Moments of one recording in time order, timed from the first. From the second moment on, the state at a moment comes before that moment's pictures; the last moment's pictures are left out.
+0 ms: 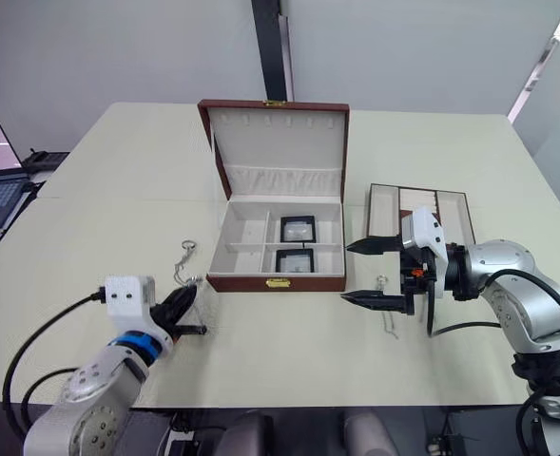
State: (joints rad) left arm 0.08 0.26 0.27 -0.68 -0.43 0.82 -0.16; right arm -0.42 -0.76 0.04 -0.28 0.60 0.50 1.19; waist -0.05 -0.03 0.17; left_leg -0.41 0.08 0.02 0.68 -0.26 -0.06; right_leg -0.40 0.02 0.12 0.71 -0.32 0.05
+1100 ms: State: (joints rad) left arm -0.33 0.31 0.20 -0.43 -0.50 0.85 -0.17; right arm -0.46 -0.74 0.02 -0.26 0.60 0.52 1.07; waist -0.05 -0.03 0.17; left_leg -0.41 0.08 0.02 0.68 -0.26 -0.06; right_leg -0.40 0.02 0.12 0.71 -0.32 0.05
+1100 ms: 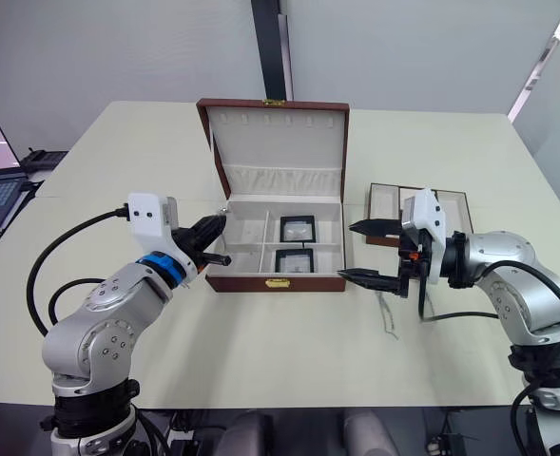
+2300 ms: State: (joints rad) left arm -0.49 0.27 0.08 -0.12 -0.37 0.62 -0.26; right arm -0.48 -0.70 -0.02 -0.21 0.60 0.56 0.93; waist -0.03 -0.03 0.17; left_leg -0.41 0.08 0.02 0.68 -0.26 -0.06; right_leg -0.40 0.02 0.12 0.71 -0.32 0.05
